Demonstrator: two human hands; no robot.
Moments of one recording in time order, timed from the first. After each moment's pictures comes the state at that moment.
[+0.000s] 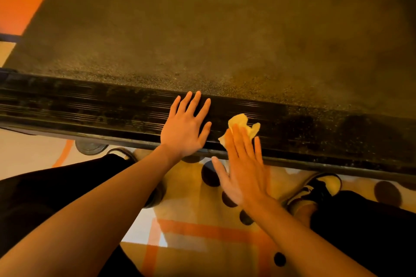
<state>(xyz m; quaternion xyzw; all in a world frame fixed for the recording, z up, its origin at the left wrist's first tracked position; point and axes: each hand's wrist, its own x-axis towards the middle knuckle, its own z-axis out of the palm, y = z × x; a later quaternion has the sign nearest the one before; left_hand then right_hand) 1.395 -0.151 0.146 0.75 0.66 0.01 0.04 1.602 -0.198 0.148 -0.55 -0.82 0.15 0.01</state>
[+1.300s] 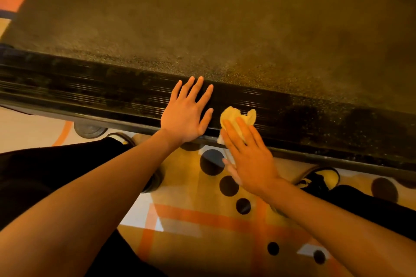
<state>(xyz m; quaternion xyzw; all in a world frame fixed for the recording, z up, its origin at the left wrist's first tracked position) 1.395 -0.152 0.144 0.75 0.66 0.02 0.02 1.636 -0.184 0.123 -0.36 -0.93 -0.01 -0.04</state>
